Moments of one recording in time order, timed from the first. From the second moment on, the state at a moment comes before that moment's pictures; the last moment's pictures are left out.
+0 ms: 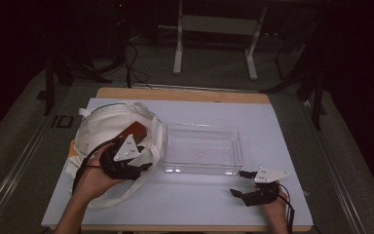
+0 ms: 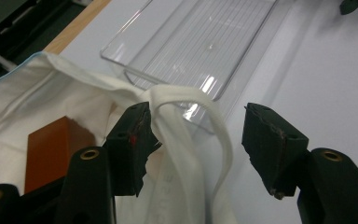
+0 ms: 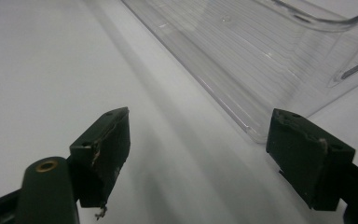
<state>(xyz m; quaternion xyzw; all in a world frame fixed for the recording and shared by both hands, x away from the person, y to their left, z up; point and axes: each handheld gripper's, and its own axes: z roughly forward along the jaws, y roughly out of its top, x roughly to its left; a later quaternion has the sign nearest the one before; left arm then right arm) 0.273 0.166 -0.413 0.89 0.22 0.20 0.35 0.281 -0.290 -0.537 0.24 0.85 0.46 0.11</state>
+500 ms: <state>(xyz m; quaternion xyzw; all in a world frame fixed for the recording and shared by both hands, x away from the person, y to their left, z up) 0.285 0.190 -0.410 0.89 0.25 0.21 0.33 0.281 -0.290 -0.537 0.24 0.85 0.46 0.11</state>
